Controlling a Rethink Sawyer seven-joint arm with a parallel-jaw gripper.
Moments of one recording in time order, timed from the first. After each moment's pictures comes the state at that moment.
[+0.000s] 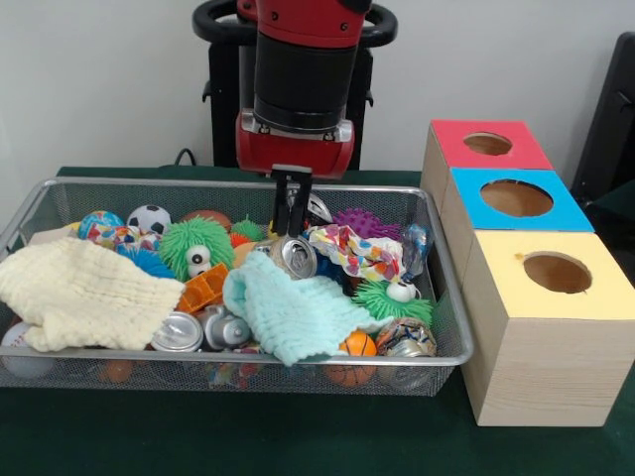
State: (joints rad) arm -0.31 -0.66 0.04 1.57 -0.20 0.57 1.62
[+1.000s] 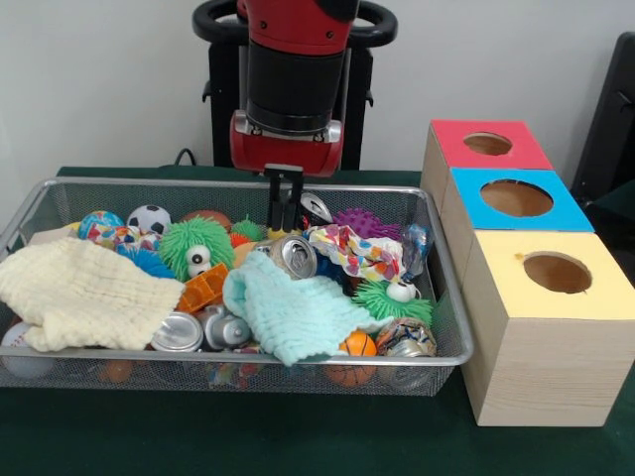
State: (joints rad) arm -0.32 -0.66 0.04 1.62 -0.20 0.55 1.62
